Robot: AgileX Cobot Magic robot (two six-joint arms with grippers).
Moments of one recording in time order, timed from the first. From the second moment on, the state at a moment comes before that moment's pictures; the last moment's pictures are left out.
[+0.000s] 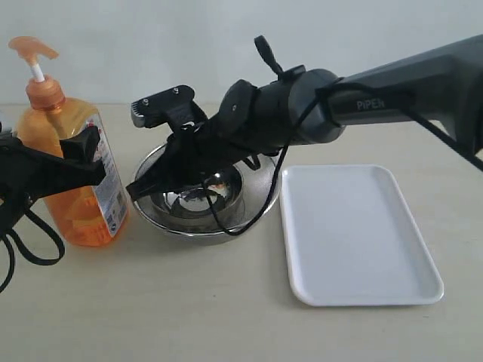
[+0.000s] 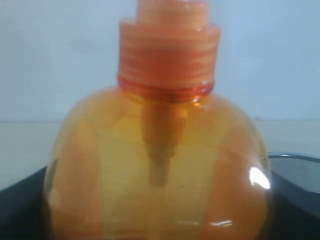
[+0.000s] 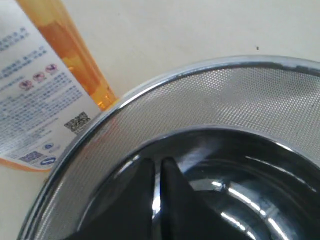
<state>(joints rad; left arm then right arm) -0.33 1.68 -0.36 -0.26 -1.15 0.04 0.74 2.16 -1.52 0.72 0.29 -0.69</state>
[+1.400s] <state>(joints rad) -0.33 1.68 -0.36 -0.26 -1.15 0.04 0.69 1.81 -1.33 0.67 0.33 -0.66</state>
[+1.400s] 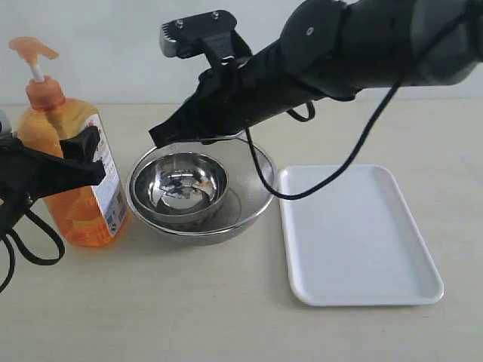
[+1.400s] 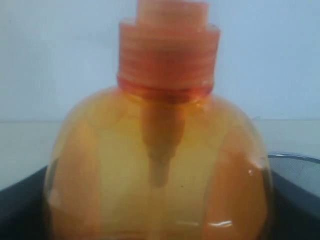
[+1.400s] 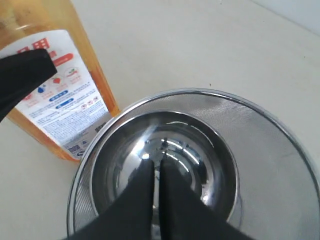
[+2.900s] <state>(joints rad) -0.33 1.68 -0.42 -0.16 -1.02 0.48 0.66 1.69 -1.21 0.61 0.29 -0.66</state>
